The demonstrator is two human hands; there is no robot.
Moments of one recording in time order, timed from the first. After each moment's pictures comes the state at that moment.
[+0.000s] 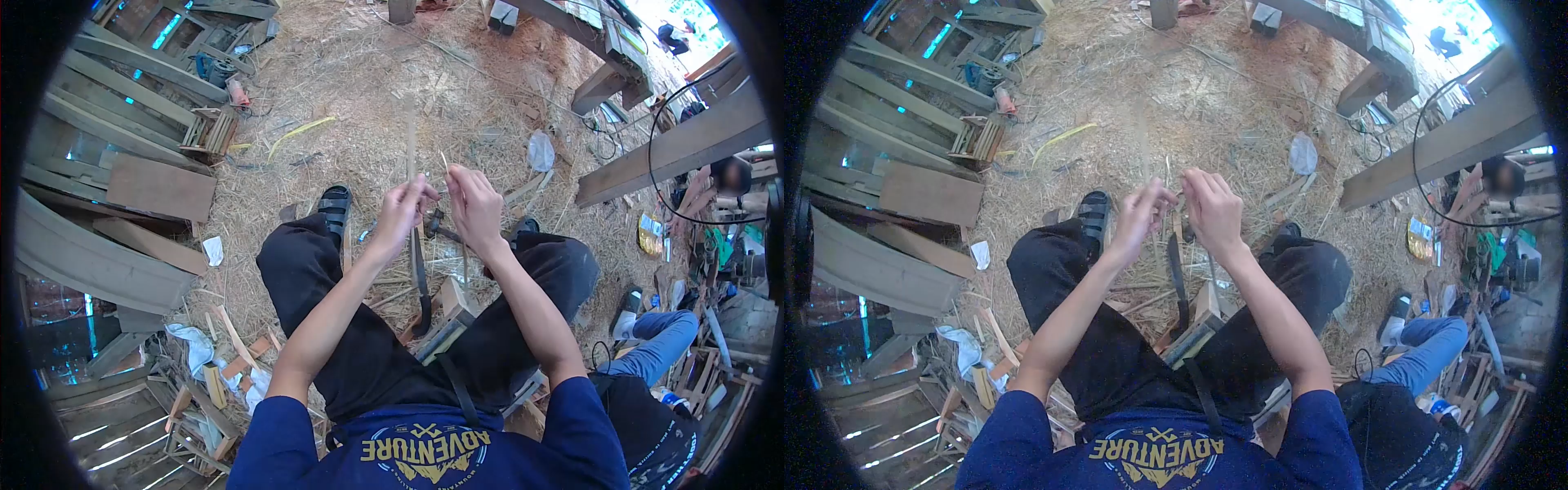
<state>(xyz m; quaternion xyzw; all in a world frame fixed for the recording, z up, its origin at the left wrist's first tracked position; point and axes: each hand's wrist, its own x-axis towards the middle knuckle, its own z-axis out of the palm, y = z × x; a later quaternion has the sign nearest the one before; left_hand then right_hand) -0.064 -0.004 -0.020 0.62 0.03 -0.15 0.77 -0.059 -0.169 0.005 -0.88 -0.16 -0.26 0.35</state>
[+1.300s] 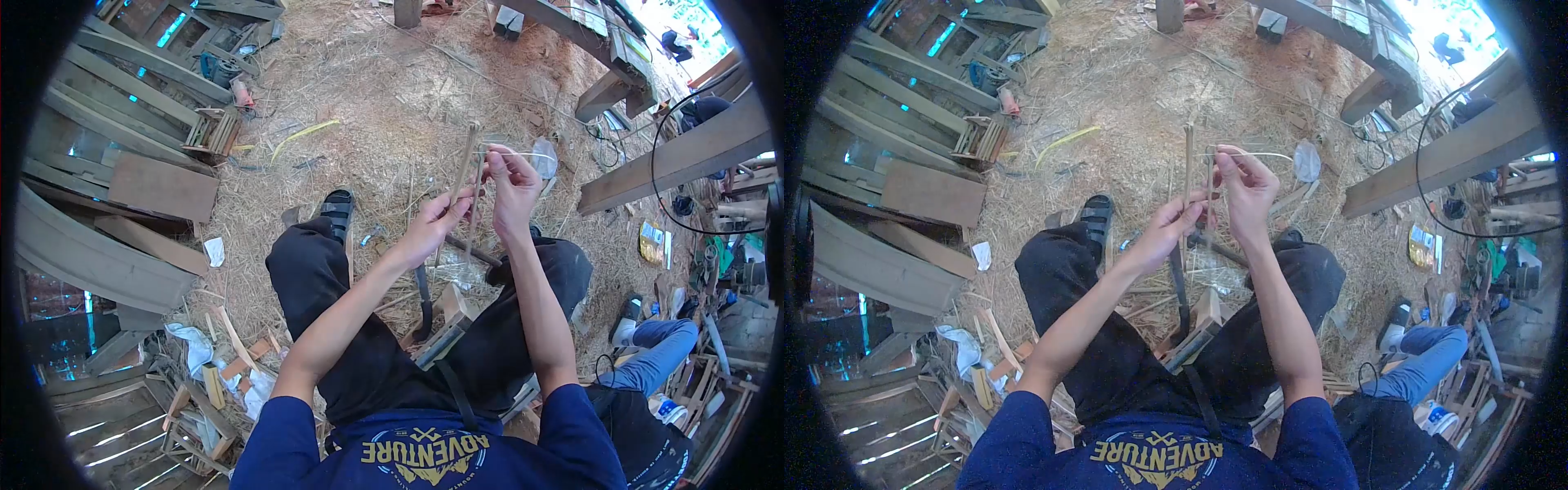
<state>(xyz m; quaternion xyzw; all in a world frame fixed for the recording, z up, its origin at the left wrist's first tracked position) -0.067 -0.035 0.005 0.57 -0.13 -0.20 0.78 -0.031 -0.189 0.031 -0.60 -0.04 -0.14 0.79</state>
